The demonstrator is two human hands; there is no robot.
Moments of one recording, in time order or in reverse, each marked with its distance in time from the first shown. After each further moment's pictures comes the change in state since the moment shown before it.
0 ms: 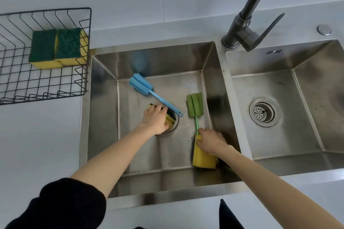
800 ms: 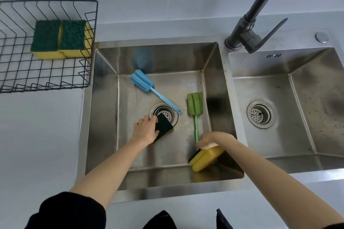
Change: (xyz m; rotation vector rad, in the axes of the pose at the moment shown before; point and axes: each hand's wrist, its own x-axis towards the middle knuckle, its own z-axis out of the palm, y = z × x) left_hand -0.021 -0.023 0.050 -0.256 0.059 -0.148; right_hand 0.006 -0.003 -0.017 0.040 -0.436 0.175
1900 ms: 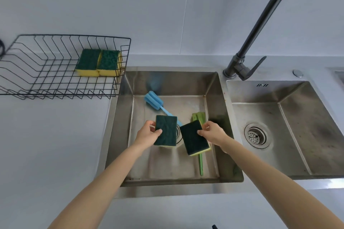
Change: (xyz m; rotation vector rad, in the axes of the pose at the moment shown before) left_hand -0.064 -0.007 -0.051 -0.888 0.148 -0.108; right_hand -0.064 -0.018 -0.008 0.707 0.559 -0.257
